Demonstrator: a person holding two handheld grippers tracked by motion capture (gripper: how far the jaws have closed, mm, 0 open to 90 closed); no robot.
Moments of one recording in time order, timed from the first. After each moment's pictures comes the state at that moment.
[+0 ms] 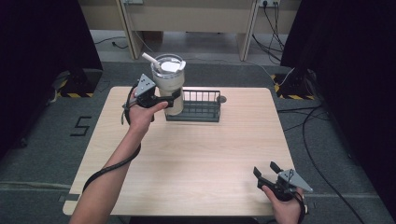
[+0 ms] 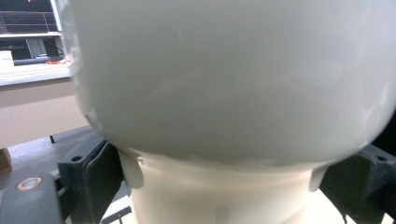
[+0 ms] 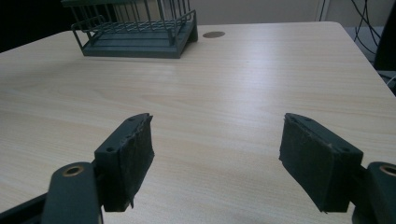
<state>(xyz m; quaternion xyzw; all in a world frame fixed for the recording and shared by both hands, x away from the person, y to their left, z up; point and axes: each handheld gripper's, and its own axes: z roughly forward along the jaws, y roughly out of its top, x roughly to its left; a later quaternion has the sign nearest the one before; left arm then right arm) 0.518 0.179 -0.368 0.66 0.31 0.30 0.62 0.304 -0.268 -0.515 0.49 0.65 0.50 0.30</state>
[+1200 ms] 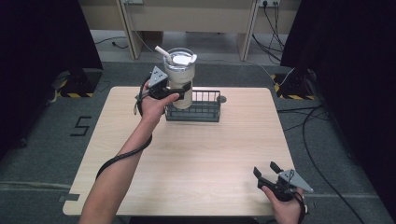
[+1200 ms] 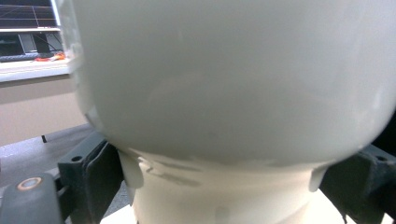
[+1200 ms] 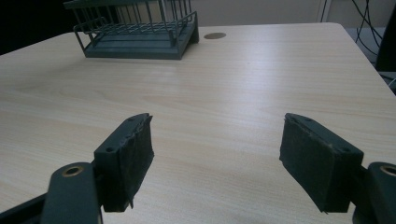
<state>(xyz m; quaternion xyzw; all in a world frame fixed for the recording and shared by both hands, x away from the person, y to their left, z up) 0.551 0.148 -0.364 0.66 0.31 0.29 0.62 0.304 -0.269 -0.516 0.49 0.65 0.51 0.30</state>
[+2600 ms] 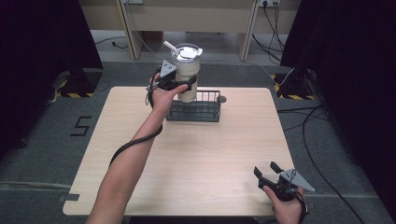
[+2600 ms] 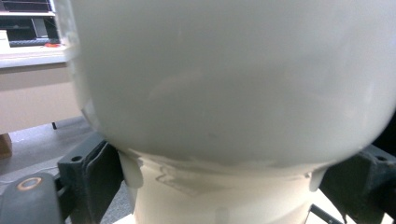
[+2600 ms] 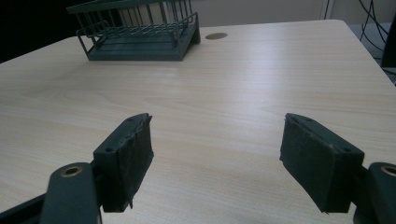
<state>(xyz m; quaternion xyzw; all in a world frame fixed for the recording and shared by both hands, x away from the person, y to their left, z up) 0.598 0.127 -0.374 0.66 0.34 0.29 0.60 0.305 -0.272 -0.516 0.49 0.64 0.51 0.29</state>
